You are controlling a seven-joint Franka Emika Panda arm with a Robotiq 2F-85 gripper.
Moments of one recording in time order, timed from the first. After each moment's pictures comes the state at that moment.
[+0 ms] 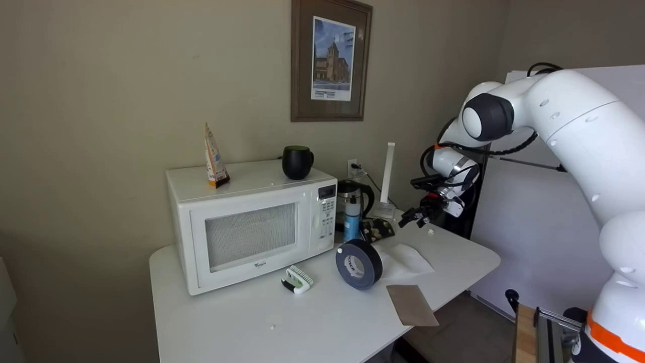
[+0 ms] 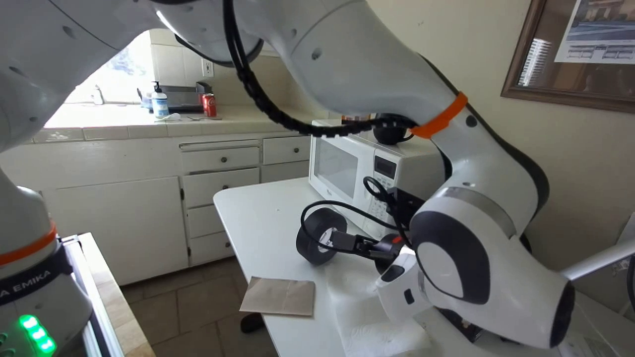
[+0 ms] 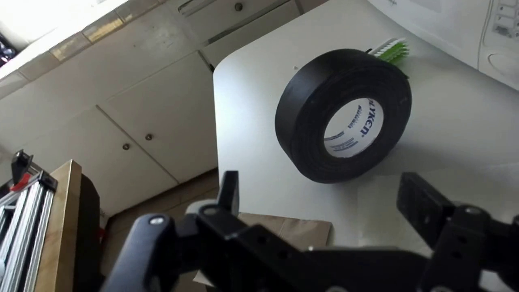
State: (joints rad) arm -0.50 0.82 -0.53 -1.67 1.07 1.27 0.88
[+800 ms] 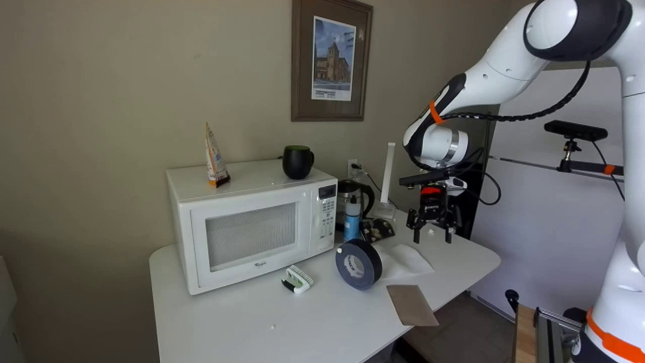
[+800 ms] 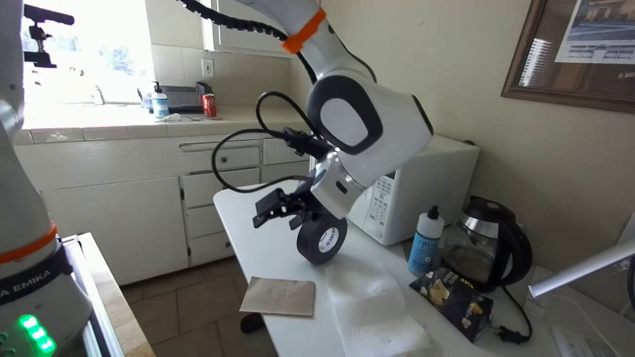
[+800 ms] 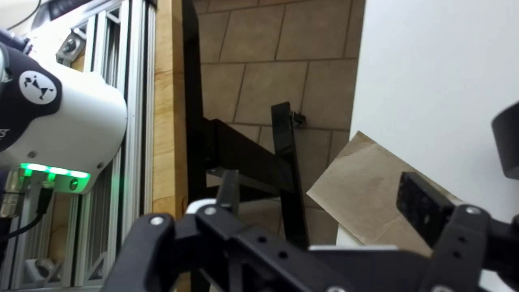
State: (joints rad) arm -0.16 0.23 -0.49 -2.23 0.41 1.74 0.89
